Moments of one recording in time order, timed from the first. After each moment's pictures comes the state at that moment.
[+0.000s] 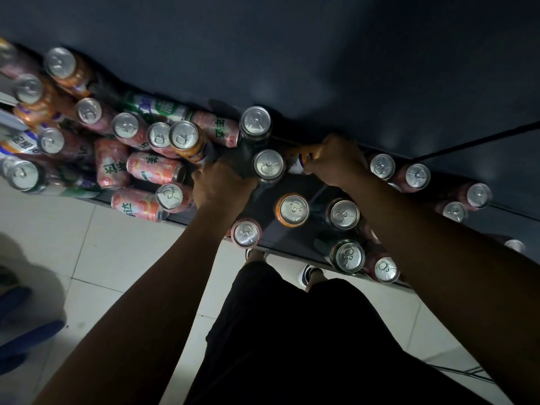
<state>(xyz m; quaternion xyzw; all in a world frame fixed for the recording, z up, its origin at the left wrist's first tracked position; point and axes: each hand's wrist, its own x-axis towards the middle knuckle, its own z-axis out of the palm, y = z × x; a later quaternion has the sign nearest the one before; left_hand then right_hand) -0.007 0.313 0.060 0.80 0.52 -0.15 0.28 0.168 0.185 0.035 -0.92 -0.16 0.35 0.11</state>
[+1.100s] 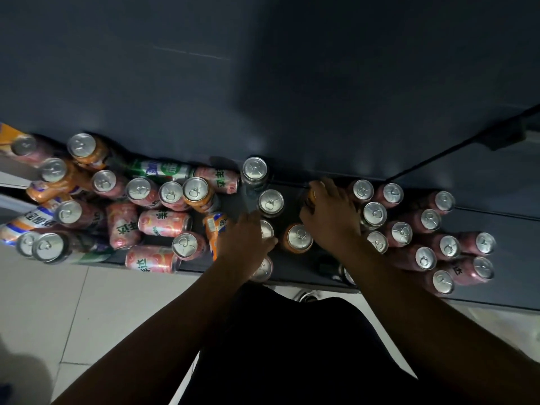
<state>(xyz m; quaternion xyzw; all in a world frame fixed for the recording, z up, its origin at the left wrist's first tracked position) -0.033 0.307 0.072 0.90 0.25 -0.26 0.23 0.087 0.169 0.095 -0.95 -0.21 0.23 0.07</state>
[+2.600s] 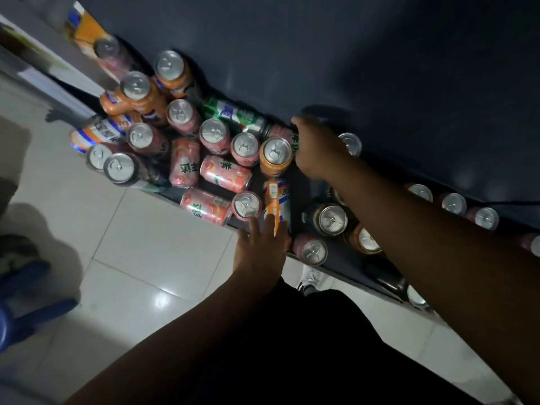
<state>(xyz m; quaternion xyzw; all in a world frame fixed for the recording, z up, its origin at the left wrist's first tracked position) -0.136 0.328 0.035 0.91 0.25 -0.30 0.10 0.083 0.373 0.061 -0.85 -0.42 0.32 0.04</state>
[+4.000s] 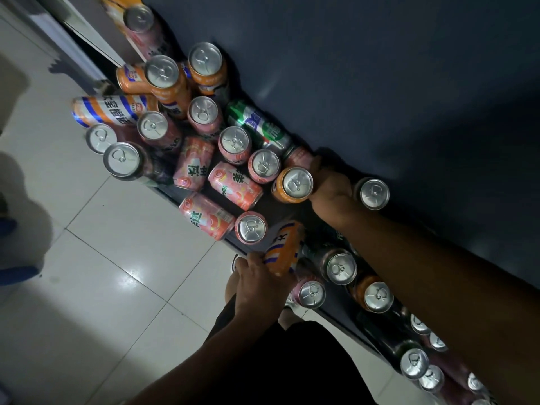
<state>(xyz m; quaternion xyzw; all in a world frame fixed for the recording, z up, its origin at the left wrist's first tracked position) -0.124 0.315 0.014 0.54 0.64 -0.14 0.53 0.083 0.391 -0.042 -0.81 -0.48 0.15 -0.31</state>
